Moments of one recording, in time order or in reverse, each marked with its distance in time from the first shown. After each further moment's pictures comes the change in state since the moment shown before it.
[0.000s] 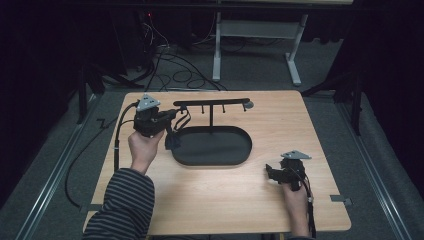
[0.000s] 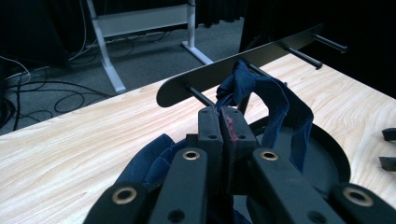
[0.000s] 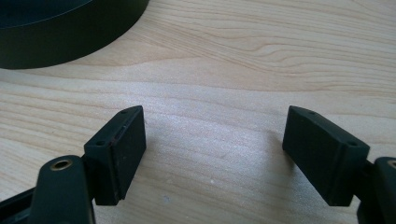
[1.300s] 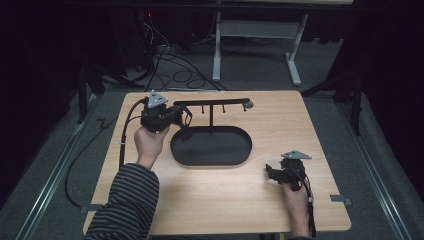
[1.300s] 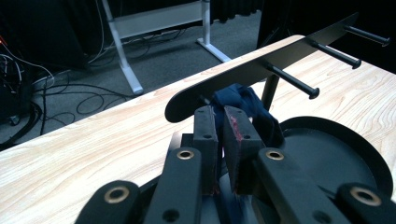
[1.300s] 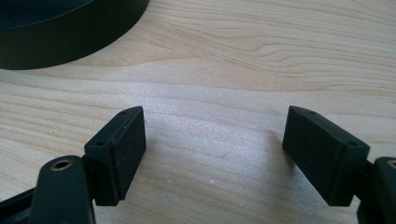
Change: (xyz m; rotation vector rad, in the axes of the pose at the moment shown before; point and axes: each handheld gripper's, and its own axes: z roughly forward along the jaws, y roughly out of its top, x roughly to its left) left arm -0.004 0.006 0.020 0.015 0.066 0.054; right arm 0.000 0.000 0.000 -0.002 0.003 0.004
